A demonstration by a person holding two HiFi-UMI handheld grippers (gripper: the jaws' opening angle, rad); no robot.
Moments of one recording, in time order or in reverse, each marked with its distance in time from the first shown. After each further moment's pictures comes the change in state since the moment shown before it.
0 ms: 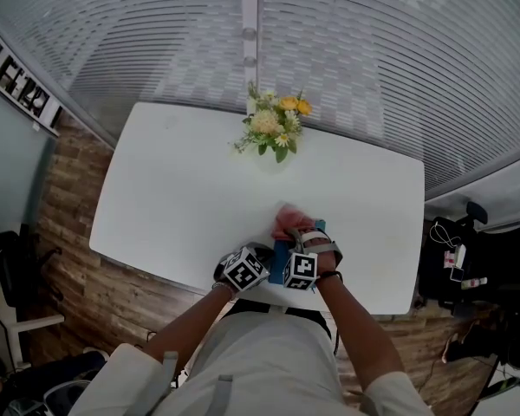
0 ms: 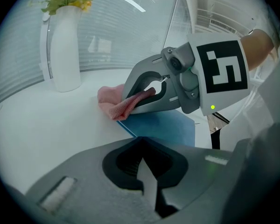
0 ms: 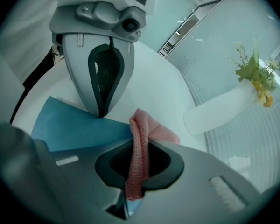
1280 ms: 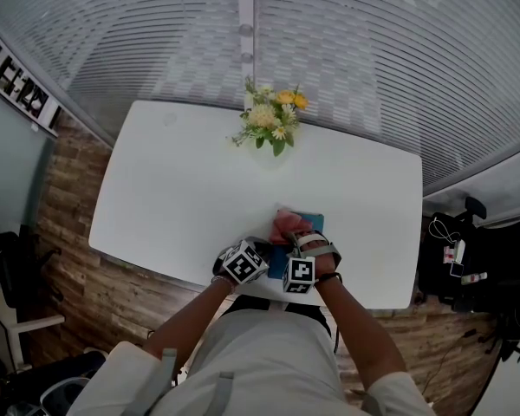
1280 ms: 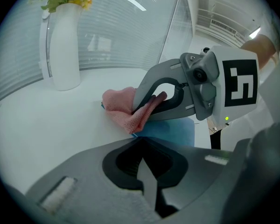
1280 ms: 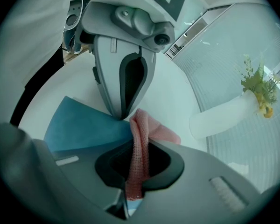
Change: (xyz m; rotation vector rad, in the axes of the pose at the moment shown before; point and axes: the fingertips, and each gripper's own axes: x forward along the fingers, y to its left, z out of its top) left arm 0.003 0.001 -0.002 -0.007 0.011 -0.012; right arm -0.013 0.029 0.006 -0.078 -0.004 0.037
